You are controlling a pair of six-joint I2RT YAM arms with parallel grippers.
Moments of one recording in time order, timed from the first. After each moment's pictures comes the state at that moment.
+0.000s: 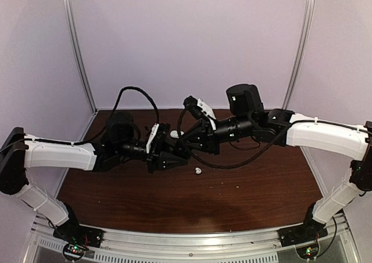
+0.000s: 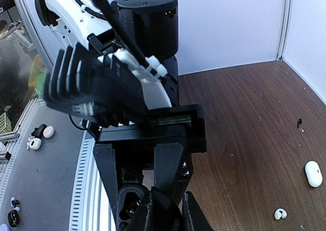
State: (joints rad) left arm -0.84 1.46 0.80 0.54 0.89 0.16; right arm 0.92 1.50 1.28 -0.16 -0.57 -0.06
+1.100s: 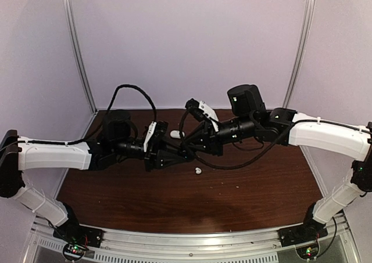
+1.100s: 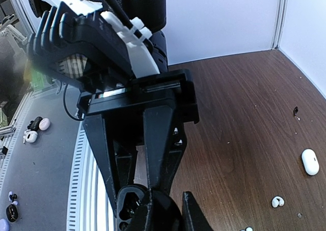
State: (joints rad) left arm -0.84 1.41 0.81 0.45 0.85 0.22; right arm 0.91 1.48 1.27 -0.24 -0.53 -0.08
